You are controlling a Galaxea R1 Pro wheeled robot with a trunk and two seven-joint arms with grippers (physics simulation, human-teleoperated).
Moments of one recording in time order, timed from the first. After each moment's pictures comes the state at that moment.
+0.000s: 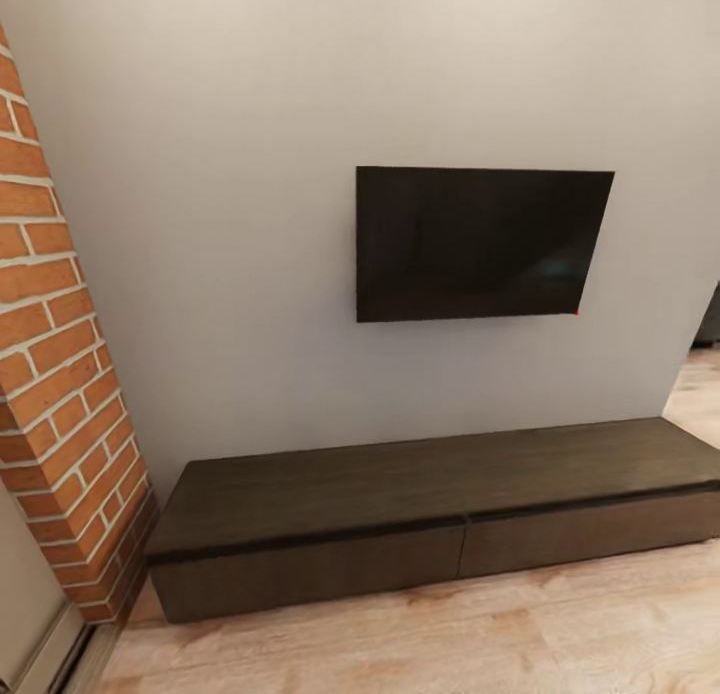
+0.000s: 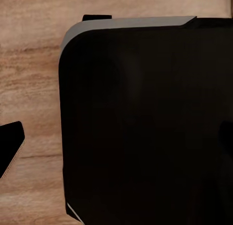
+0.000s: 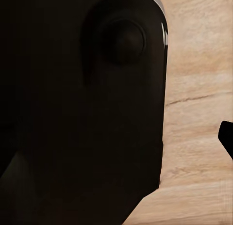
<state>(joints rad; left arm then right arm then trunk) 0.00 -0.01 0.01 -0.05 0.02 -0.03 0.00 0.00 0.00 -0.01 0.00 -0.01 0.00 0.00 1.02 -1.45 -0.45</state>
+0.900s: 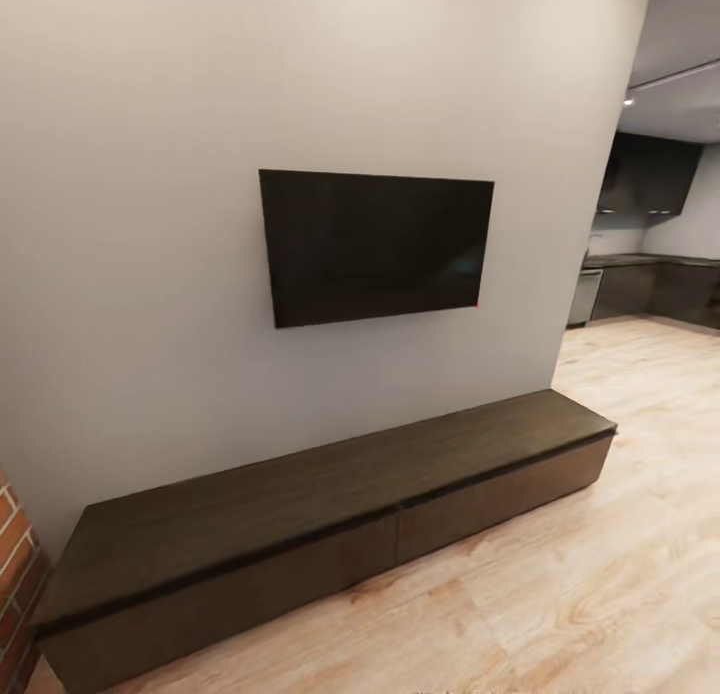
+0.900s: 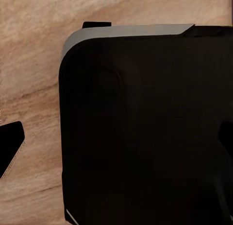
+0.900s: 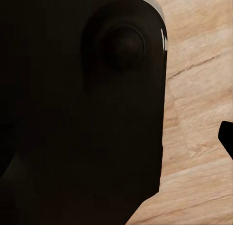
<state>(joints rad) 0.00 -0.01 0.01 -0.05 0.02 -0.04 0.00 0.00 0.00 -0.01 0.00 -0.01 0.00 0.00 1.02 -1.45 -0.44</state>
